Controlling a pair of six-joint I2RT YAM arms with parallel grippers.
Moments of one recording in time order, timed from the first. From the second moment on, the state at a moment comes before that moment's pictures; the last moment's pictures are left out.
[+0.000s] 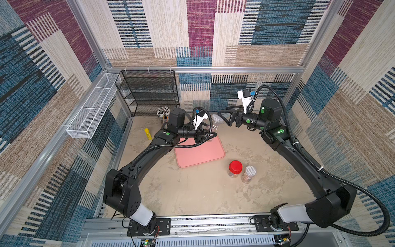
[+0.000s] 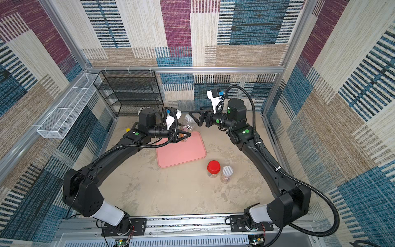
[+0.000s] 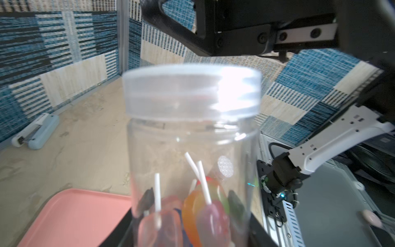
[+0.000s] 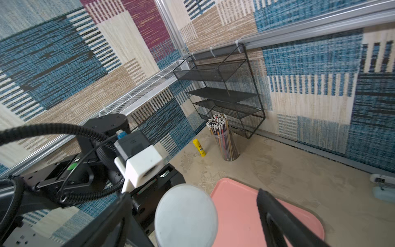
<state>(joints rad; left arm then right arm) -0.46 1.57 1.35 -0.16 0.86 0.03 0.38 1.41 1.42 -0.14 -0.57 0.38</state>
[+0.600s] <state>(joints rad) -0.53 1.61 1.37 -0.23 0.52 0.13 0.44 1.49 1.41 -0.18 -0.43 0.50</state>
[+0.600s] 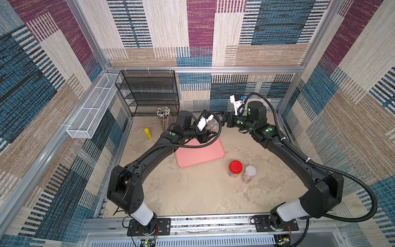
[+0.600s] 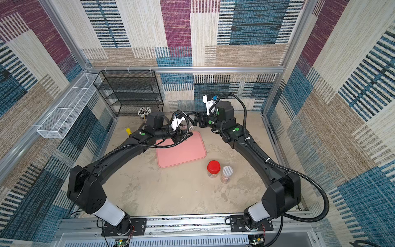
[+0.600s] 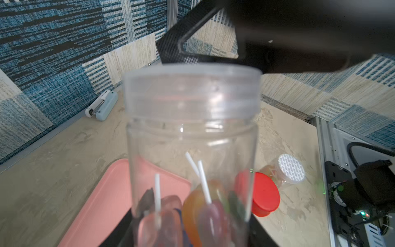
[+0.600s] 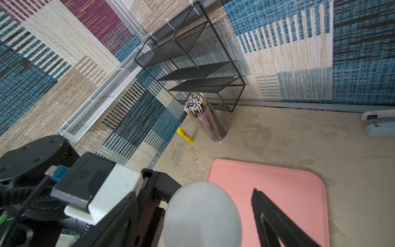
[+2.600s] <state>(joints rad) -0.46 1.62 1.43 -0.18 1.15 0.07 0.35 1.37 1.34 -0.04 -0.95 0.22</state>
